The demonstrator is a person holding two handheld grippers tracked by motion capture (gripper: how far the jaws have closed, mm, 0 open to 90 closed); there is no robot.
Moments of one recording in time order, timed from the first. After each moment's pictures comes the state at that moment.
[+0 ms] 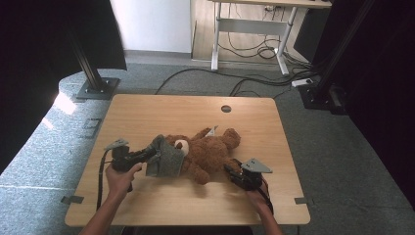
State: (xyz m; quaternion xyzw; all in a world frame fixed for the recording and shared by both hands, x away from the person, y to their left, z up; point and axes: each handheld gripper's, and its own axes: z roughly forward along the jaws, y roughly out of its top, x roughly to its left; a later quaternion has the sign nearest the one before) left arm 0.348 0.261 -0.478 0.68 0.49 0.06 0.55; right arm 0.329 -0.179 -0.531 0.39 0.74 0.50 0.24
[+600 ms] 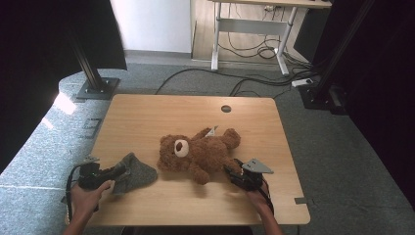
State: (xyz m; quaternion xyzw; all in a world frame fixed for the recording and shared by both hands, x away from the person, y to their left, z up) left arm 0.306 0.340 -0.506 0.70 0.56 0.09 0.44; right arm 0.329 -0.181 -0.532 0.39 0.73 0.50 0.24
